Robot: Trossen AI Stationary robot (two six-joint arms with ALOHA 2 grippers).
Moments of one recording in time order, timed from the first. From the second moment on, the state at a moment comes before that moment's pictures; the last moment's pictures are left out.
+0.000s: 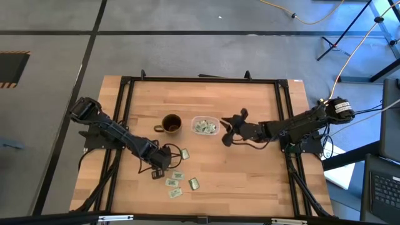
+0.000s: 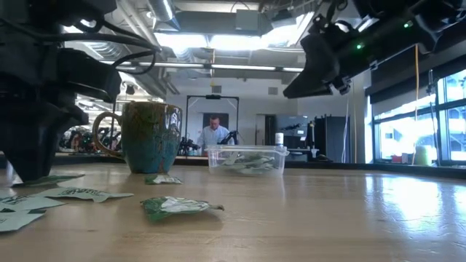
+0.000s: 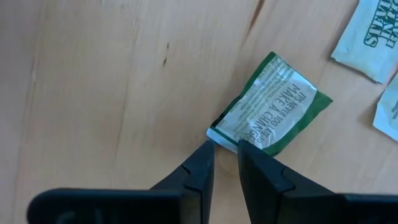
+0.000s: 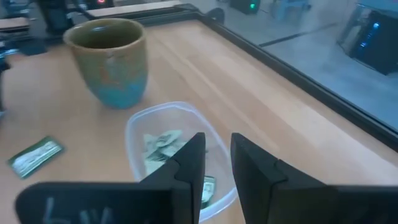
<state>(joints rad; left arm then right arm) -0.46 1.56 0.74 -0.53 -0.05 -0.78 0.17 1.38 0.58 0.32 0.69 0.28</state>
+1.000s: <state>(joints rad) -0.34 1.56 0.74 -0.54 0.05 -0.69 0.16 1.38 0.58 0.32 0.69 0.28</state>
